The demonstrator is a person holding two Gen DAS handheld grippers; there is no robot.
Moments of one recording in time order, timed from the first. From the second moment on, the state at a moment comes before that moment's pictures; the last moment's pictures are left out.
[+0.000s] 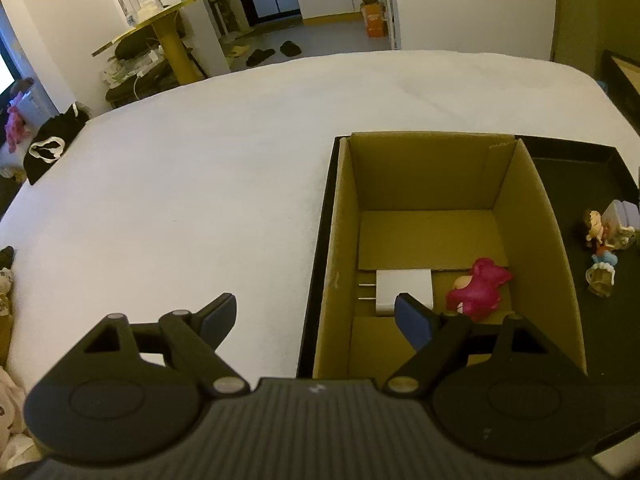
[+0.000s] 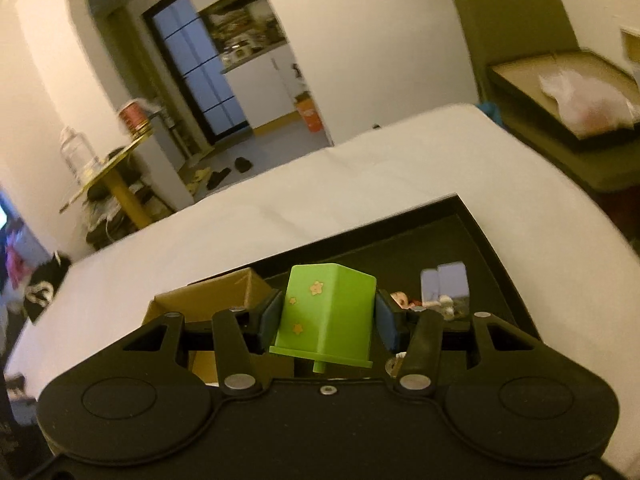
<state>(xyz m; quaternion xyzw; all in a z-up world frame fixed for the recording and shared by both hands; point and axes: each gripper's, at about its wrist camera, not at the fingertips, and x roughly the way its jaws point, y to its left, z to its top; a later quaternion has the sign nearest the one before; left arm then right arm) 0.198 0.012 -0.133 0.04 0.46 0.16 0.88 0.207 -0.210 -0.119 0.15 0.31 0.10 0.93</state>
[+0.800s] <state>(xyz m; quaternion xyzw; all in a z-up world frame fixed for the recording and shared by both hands) 0.193 0.028 -0.134 -0.01 0.43 0.12 0.90 0.208 -0.113 -0.099 -0.03 0.31 0.21 0.93</state>
